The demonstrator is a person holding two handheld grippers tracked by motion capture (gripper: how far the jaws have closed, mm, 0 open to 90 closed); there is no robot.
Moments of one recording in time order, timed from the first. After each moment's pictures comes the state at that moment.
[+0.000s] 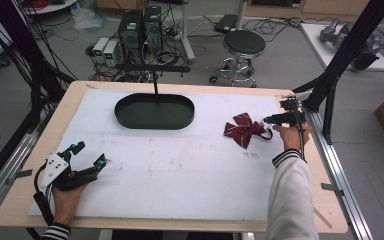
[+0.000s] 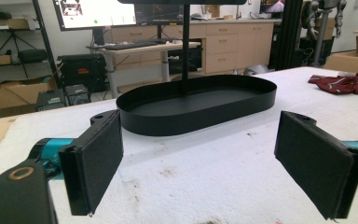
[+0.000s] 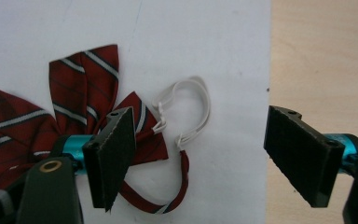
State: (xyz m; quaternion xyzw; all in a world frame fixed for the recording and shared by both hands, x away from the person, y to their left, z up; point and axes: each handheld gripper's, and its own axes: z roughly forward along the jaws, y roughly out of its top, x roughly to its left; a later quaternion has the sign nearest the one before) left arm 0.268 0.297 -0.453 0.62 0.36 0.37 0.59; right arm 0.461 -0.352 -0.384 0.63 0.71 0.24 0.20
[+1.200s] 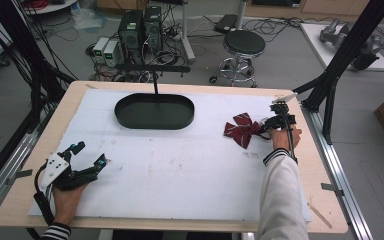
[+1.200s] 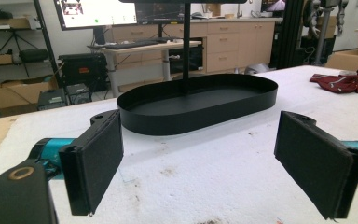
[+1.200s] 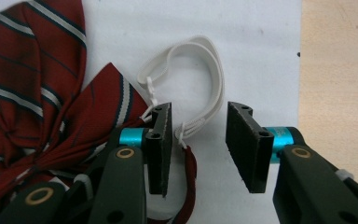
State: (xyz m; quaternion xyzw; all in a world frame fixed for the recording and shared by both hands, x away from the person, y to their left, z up) left arm 0.268 0.296 -0.453 0.62 0.36 0.37 0.59; right arm 0.482 -0.340 -0.416 0.65 0.72 0.16 0.17
